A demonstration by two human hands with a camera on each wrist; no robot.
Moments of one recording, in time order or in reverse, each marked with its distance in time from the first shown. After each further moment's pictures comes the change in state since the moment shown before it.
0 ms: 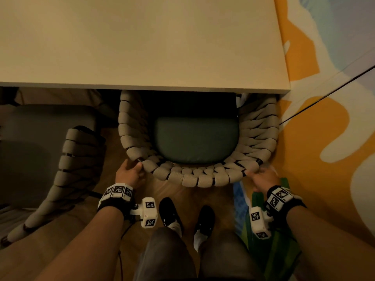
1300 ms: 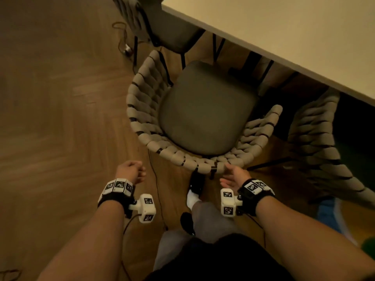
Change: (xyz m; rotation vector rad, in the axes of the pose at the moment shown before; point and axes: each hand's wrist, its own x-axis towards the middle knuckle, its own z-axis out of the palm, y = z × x) left_hand 0.088 -0.128 -0.638 -0.256 0.255 -0.122; right_hand -0.371 -0.070 0.589 0.067 -0.426 0.131
